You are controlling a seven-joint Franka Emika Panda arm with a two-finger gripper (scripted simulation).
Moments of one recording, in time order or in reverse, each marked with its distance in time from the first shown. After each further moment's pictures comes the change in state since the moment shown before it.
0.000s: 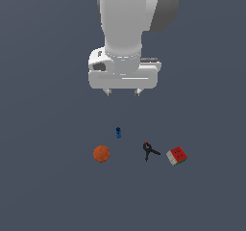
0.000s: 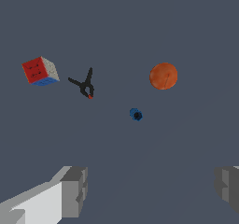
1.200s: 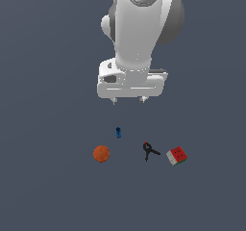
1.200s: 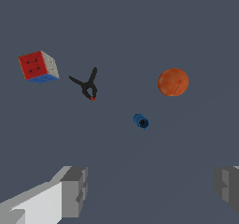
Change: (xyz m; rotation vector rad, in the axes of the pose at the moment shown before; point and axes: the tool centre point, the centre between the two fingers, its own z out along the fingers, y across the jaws) arm 0.013 -0.019 0.025 -0.038 -0.003 -0.066
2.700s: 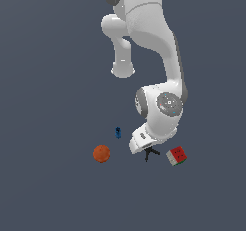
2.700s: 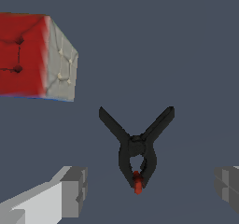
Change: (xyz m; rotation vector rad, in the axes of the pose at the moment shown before) arm 0.093 -0.101 0.202 0.020 0.044 -0.335
